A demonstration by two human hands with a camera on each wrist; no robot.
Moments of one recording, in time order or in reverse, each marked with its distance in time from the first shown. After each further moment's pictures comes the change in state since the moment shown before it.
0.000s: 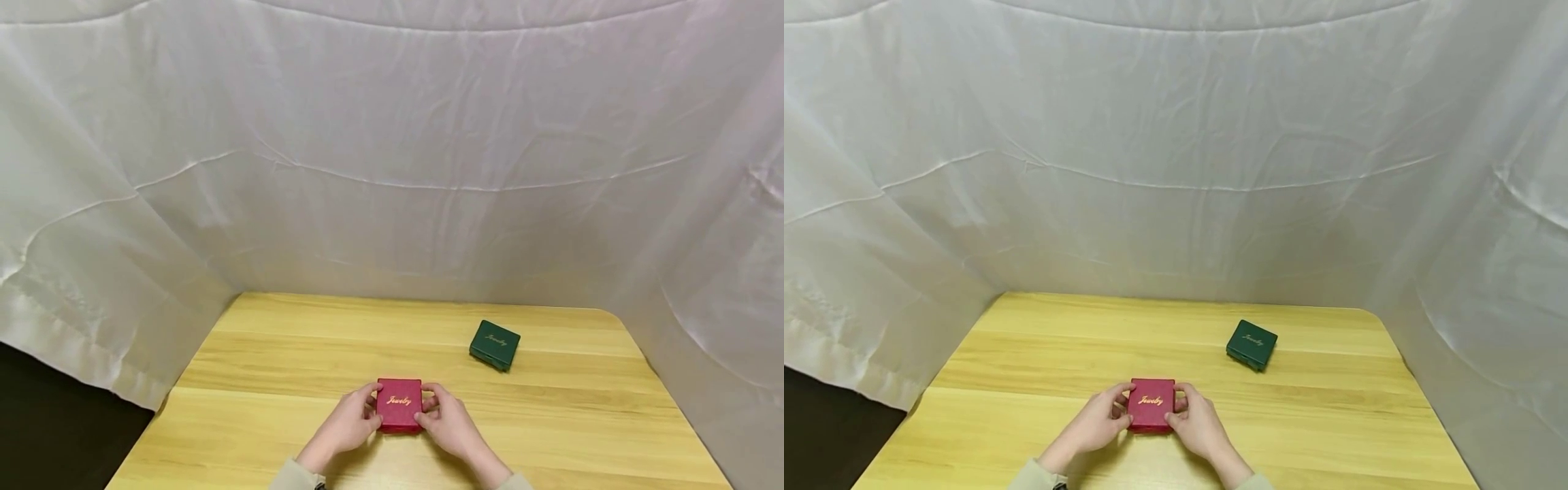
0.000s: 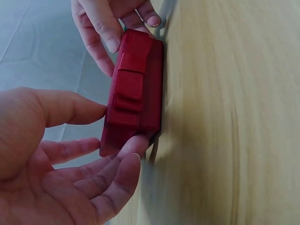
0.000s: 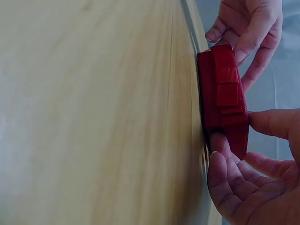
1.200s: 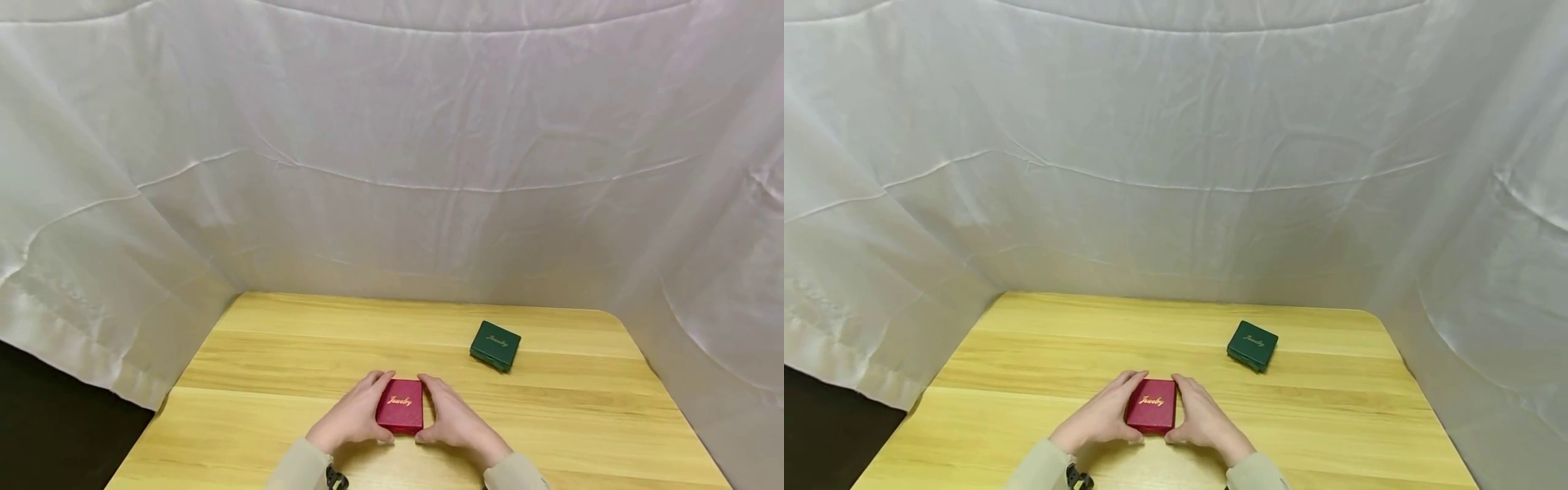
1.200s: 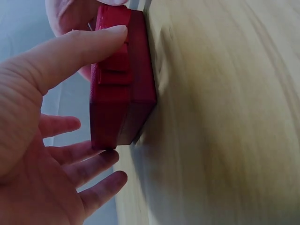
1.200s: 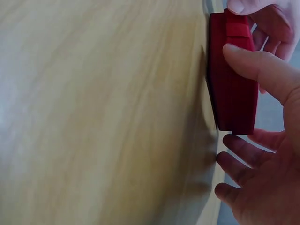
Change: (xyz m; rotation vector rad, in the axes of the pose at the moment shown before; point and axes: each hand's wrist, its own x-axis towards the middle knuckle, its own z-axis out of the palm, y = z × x) left_hand 0.019 0.002 -0.001 0.347 -0.085 0.101; right_hand 0.016 0.007 -0.014 -0.294 -0.178 -0.095
